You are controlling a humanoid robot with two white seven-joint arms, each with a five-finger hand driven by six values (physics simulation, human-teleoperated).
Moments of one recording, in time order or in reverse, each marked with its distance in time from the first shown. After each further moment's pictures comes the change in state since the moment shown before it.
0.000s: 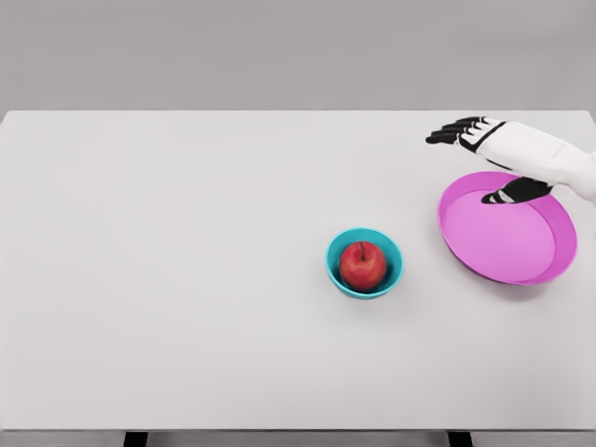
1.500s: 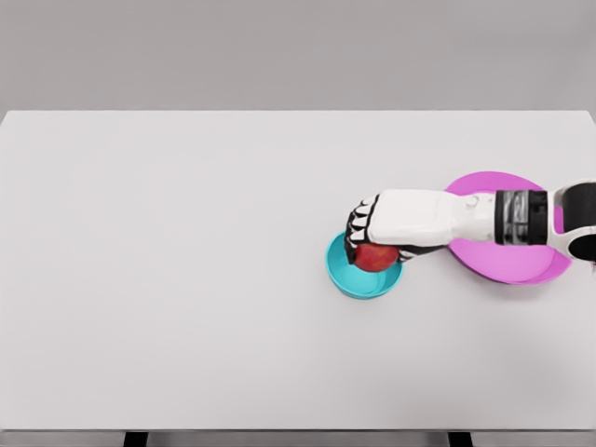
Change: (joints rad) left arm 0.000 0.000 -0.001 0.000 0.000 0.000 0.000; right arm -0.227 -0.063 0.540 -0.212 0.010 0.001 0.000
